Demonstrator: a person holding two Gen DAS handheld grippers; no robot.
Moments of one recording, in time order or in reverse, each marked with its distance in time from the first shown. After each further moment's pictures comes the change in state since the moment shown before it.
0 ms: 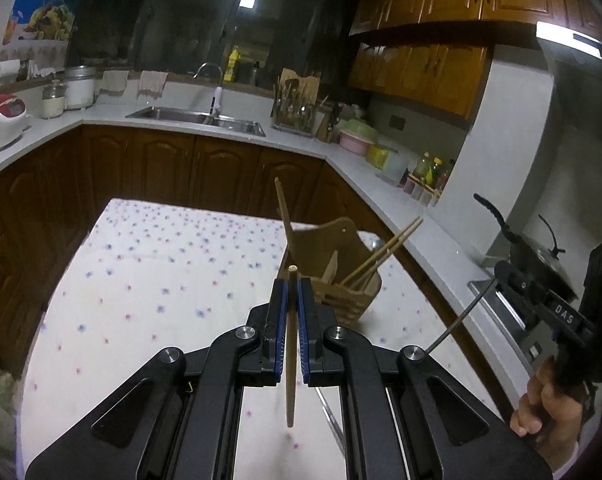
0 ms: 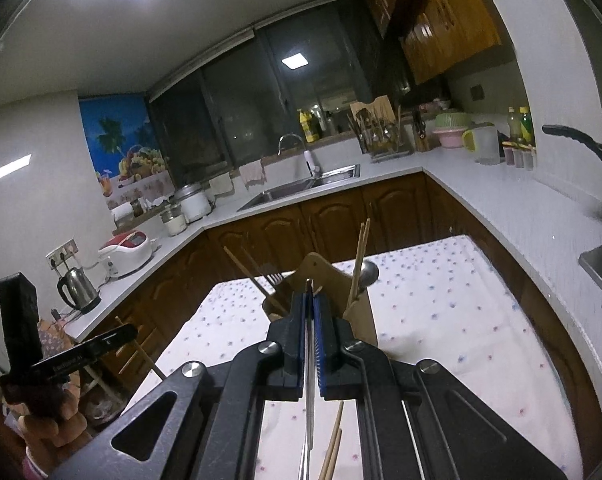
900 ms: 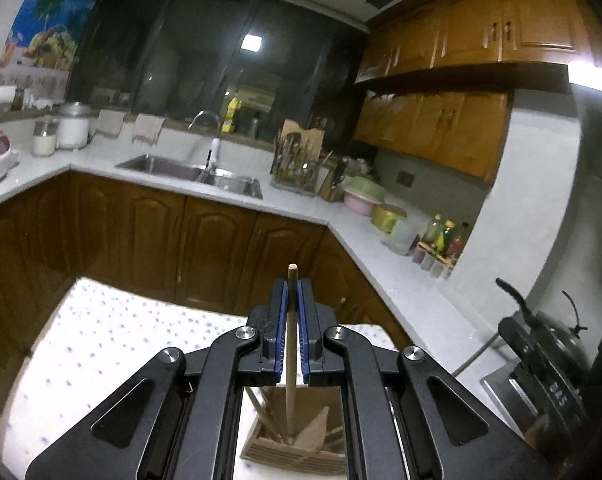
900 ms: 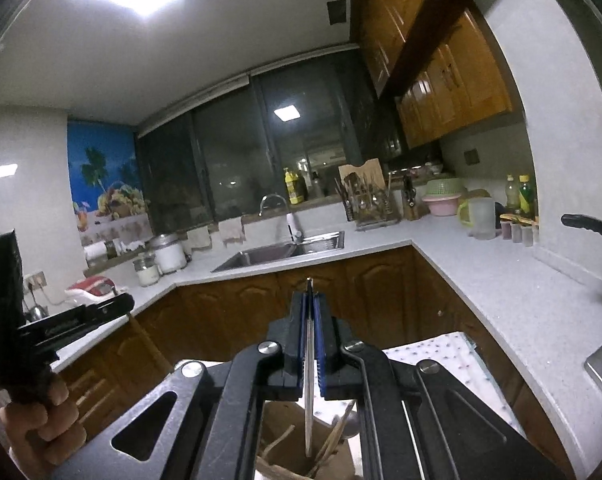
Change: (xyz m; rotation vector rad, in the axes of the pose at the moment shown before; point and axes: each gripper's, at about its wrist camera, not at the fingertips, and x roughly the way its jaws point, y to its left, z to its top) left arm 0.113 -0.011 0.116 -0.034 -0.171 0.016; right arm 0.077 -0.003 0.086 -0.073 -0.204 -0.086
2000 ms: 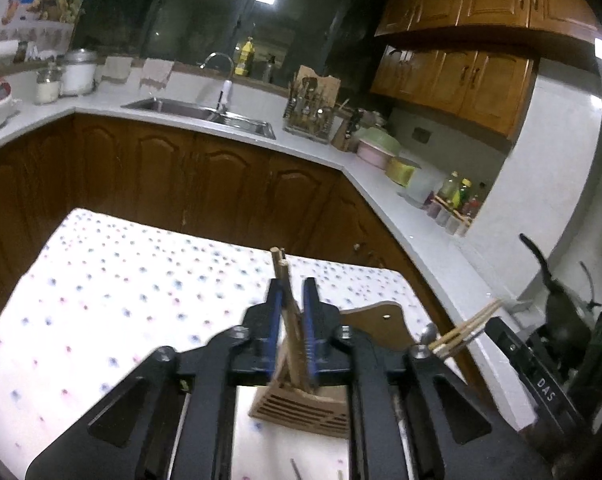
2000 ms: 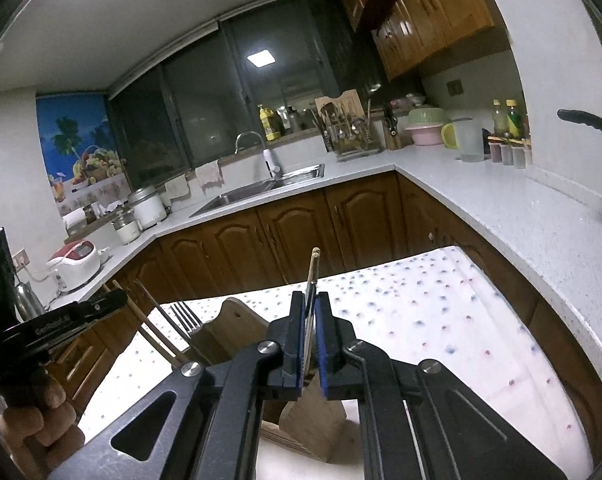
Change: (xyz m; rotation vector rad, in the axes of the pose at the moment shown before) left arm 0.039 0.024 -0.062 -0.050 0.166 0.003; right arm 0.045 -0.027 -0.078 0.076 0.197 -0.047
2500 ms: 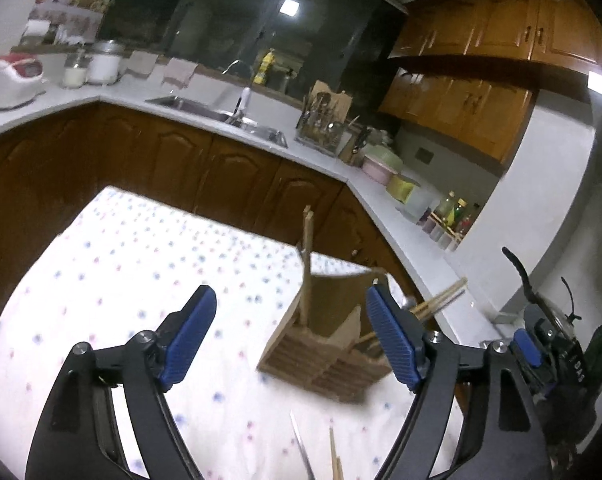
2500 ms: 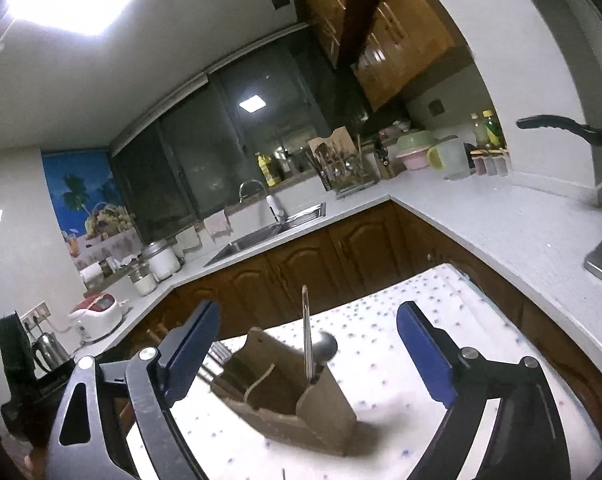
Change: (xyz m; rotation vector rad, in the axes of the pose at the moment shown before) left arm -0.080 0.020 -0.042 -0.094 -0.034 0.018; right arm -0.074 -0.020 -0.003 0.128 -0.143 0.042
